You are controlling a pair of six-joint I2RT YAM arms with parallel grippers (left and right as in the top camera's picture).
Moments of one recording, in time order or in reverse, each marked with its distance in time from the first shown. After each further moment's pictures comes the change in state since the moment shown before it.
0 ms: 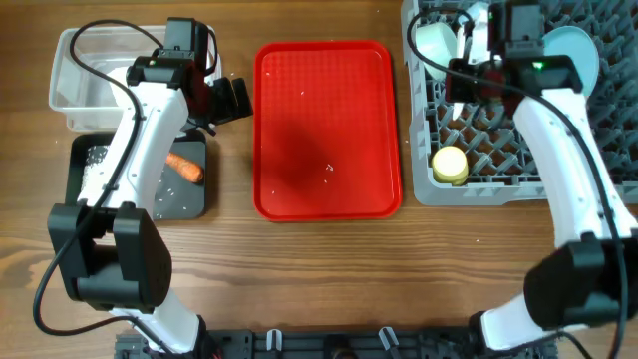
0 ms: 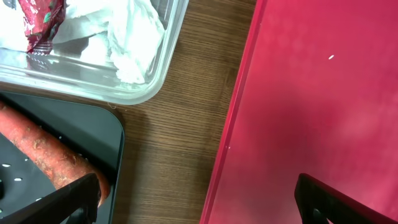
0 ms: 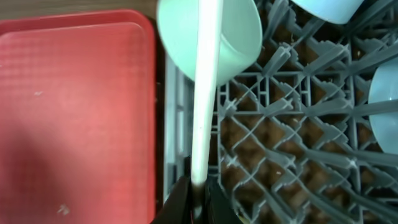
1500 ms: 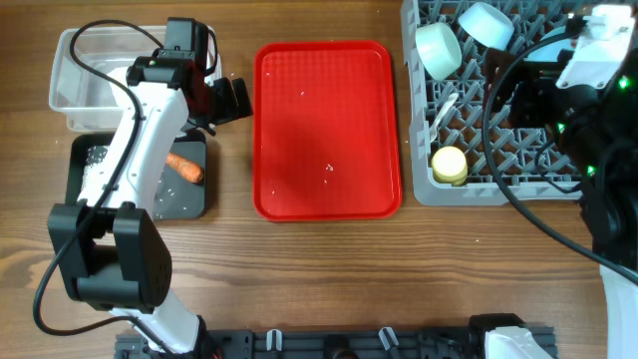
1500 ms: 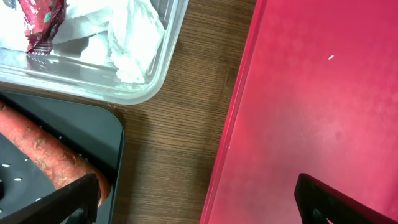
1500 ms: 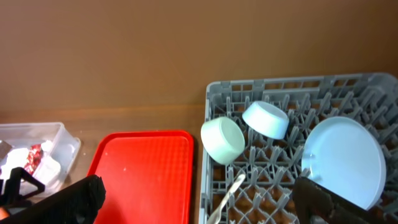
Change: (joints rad) left arm 0.000 0.000 0.000 0.000 0.000 0.000; right arm -0.010 -0.563 0.031 -0.014 -0.025 0.013
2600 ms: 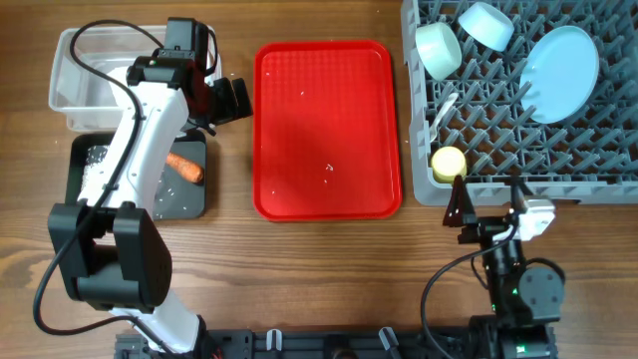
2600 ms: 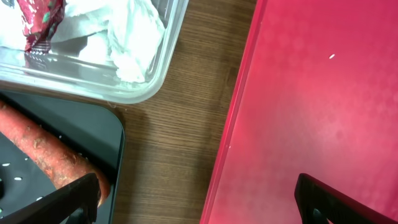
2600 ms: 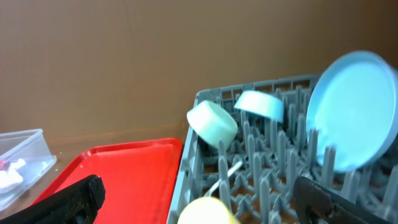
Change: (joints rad) left arm 0.000 0.000 0.000 -0.002 0.000 0.000; right arm 0.000 -1.085 -1.508 0.880 0.054 0.083
